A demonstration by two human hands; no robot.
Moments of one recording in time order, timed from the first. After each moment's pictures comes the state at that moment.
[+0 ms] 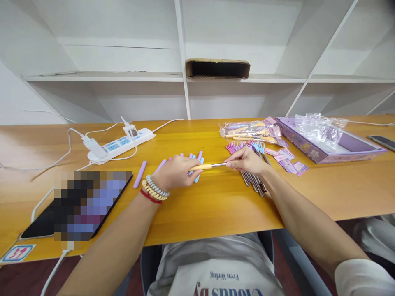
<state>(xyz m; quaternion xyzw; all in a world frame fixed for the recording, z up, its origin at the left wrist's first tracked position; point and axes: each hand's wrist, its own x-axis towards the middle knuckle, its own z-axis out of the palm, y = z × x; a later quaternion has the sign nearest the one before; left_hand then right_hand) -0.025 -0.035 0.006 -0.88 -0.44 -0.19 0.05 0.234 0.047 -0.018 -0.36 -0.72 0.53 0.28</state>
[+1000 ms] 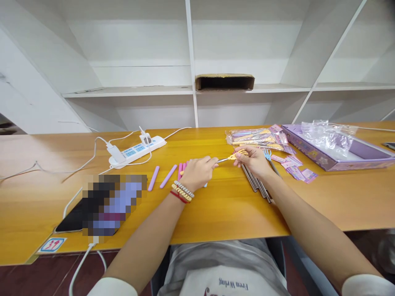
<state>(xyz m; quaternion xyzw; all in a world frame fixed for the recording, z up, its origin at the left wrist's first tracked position) 0.009 -0.019 -0.009 -0.81 -0.53 -0.17 0.16 0.212 0.051 -0.020 -0.28 -0.61 0.54 0.50</state>
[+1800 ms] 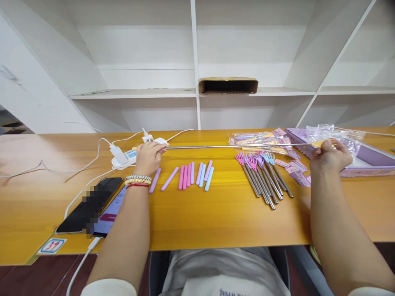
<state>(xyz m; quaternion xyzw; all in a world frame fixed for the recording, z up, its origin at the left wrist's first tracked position) -0.150 -0.004 0.009 -0.67 -0.66 -0.27 0.21 0.386 0.125 -0.009 -0.37 -0.21 0.25 0.87</state>
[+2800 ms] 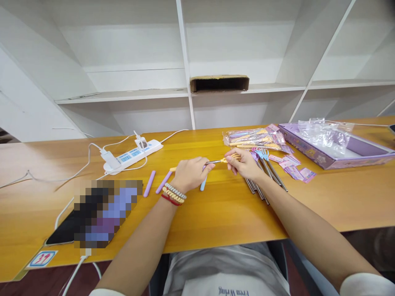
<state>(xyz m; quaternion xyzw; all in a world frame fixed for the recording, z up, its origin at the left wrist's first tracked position) 0.002 -0.018 0.007 -0.79 -0.57 -0.17 0.11 0.201 0.042 -0.016 -0.29 -0.71 0.47 0.43</state>
